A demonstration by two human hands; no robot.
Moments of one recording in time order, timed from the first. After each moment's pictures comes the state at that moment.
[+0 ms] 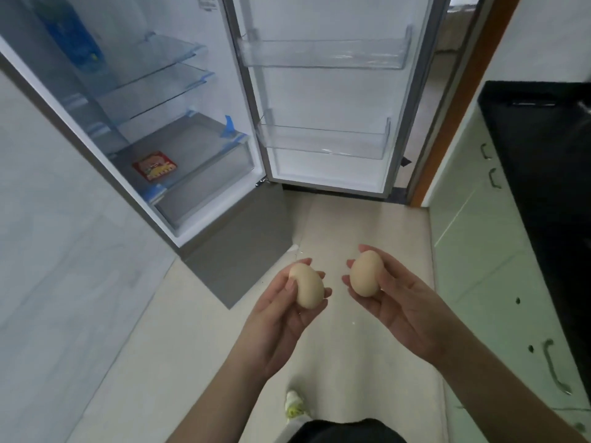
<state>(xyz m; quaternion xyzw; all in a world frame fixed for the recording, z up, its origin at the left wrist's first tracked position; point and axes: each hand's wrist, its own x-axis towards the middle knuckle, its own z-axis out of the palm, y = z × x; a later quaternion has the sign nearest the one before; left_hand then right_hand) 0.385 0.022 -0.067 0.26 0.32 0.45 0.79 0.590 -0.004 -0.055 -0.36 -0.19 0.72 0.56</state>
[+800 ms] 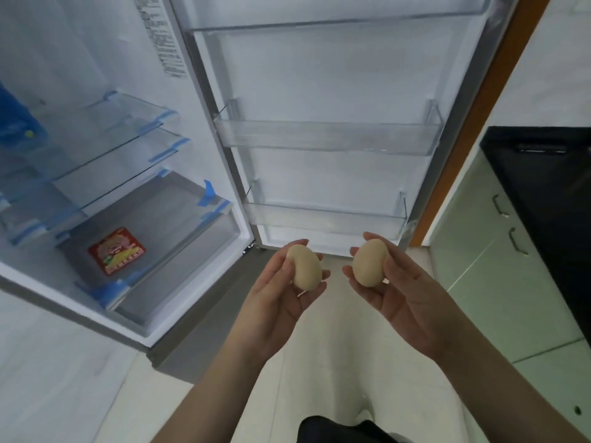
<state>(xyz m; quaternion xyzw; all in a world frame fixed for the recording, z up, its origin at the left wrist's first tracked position) 0.428 0.315 -0.030 0.32 0.24 0.43 0.81 0.627 0.258 -0.015 -0.33 -0.21 0.68 0.62</state>
